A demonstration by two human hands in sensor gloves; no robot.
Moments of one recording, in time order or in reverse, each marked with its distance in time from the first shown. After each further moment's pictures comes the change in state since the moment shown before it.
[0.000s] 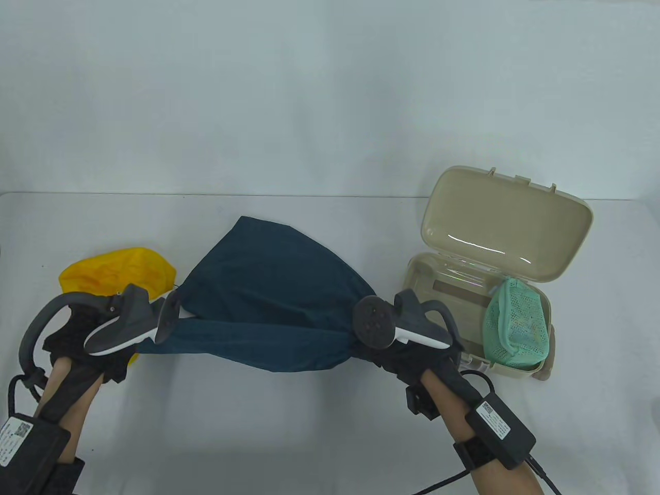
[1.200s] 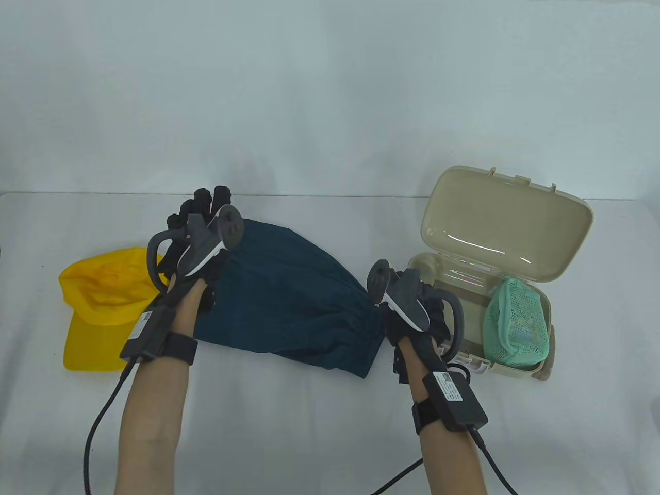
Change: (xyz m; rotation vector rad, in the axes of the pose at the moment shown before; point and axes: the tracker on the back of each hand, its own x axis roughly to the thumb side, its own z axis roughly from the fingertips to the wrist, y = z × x) left_hand 0.077 0.005 -0.135 0.295 0.074 0.641; right_hand -0.051 0.027 -0.047 -0.159 0.668 0.079
